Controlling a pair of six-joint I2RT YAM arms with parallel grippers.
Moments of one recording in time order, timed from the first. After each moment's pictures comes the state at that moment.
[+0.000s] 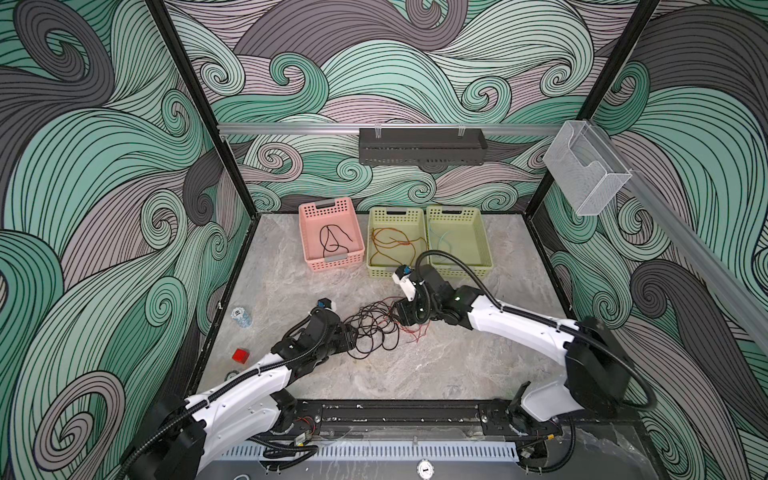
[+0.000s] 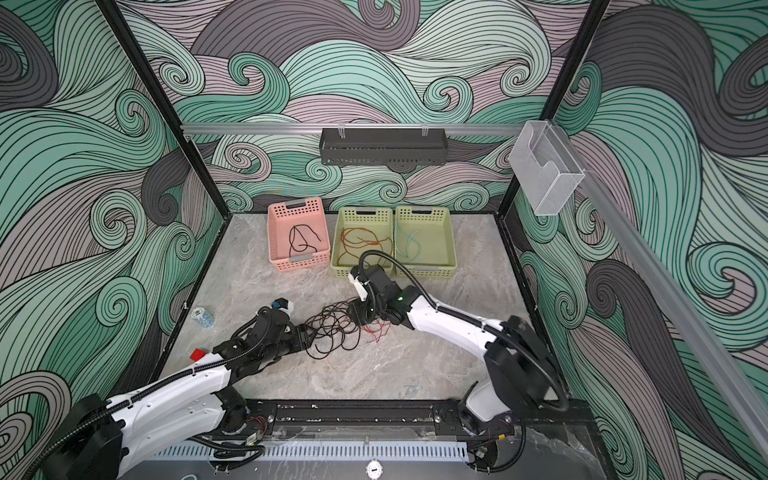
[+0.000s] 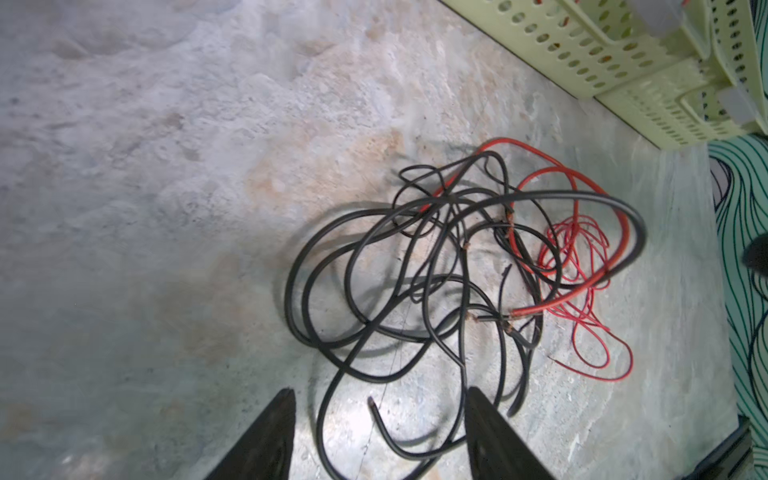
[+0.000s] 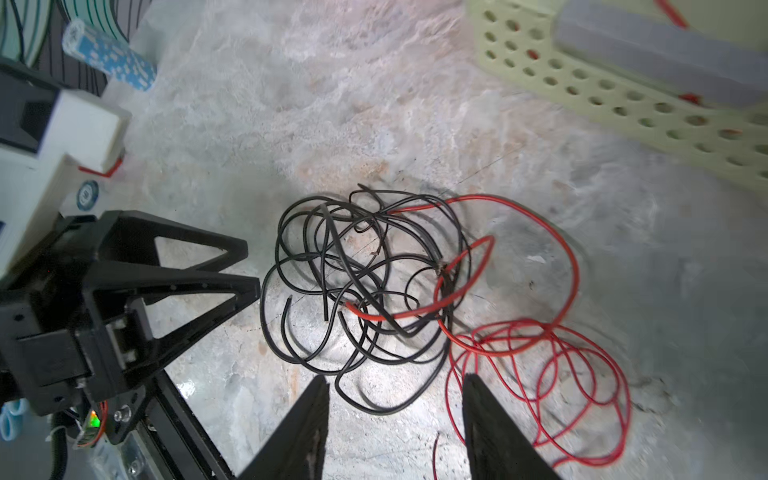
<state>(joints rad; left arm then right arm) -0.63 0.92 0.30 -0.20 -0.03 -0.83 0.85 1.55 1.02 -0.37 -0.15 0.29</state>
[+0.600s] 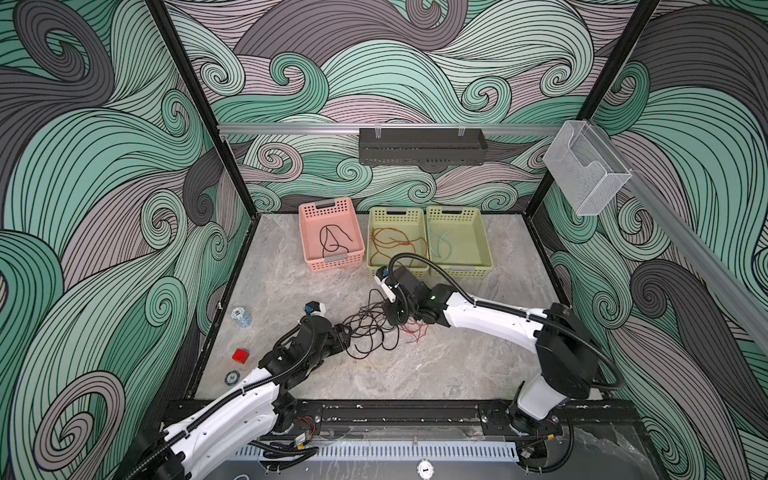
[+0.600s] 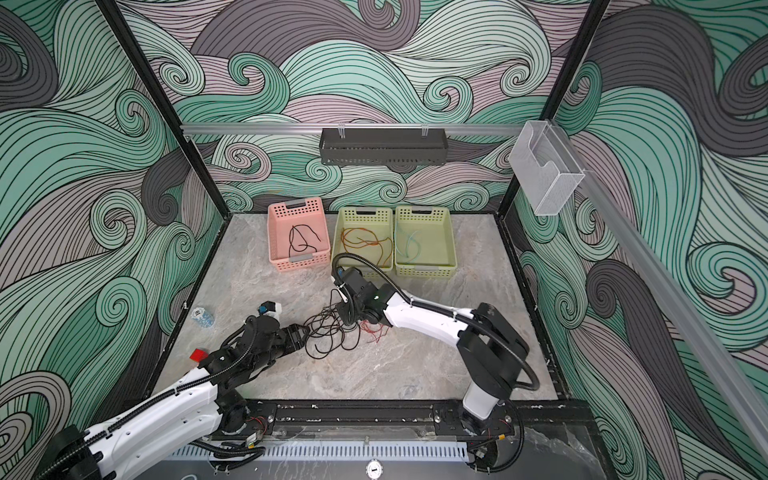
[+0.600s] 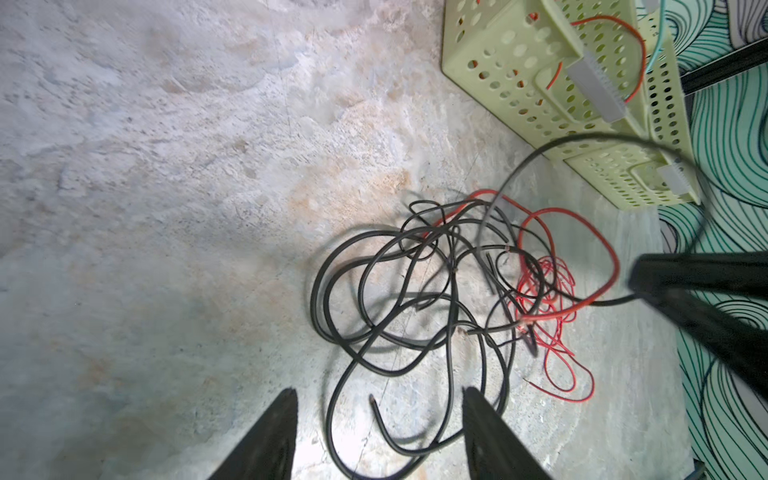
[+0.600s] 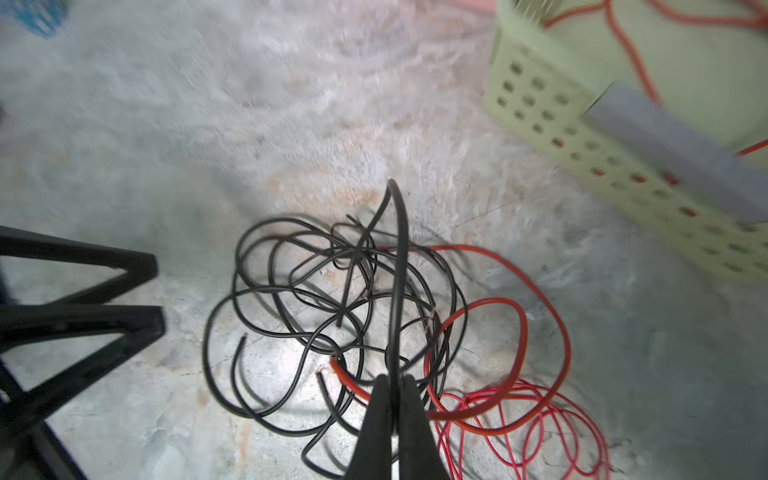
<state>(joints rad) -0.64 0.71 0.25 -0.26 -0.09 -0.91 0.94 1.62 1.15 -0.41 0.07 0.22</state>
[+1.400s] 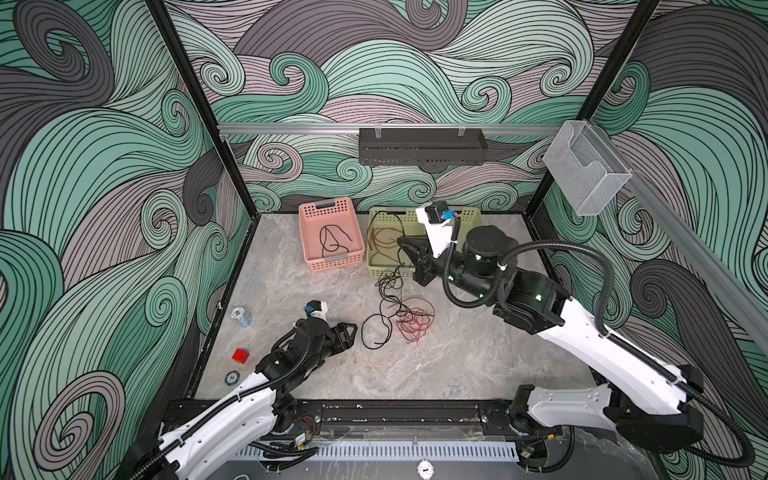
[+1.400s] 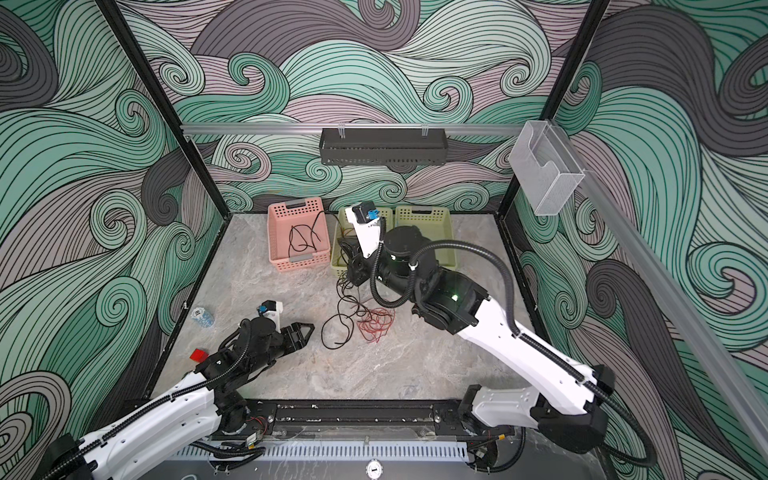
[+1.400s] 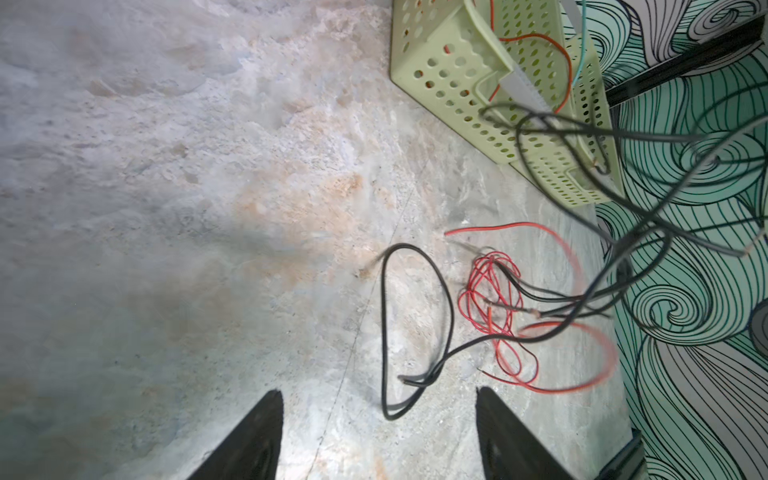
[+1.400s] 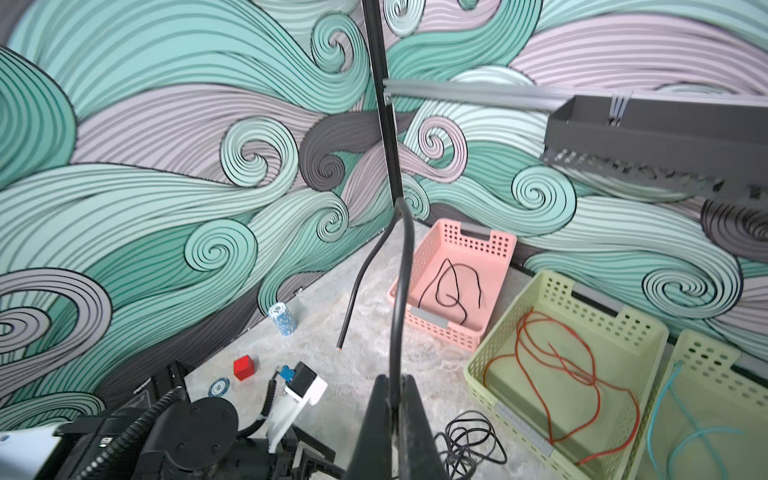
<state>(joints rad) -0.65 0.69 0.26 -0.20 -0.03 -0.91 0.98 1.23 1.51 -0.43 0.13 0.12</state>
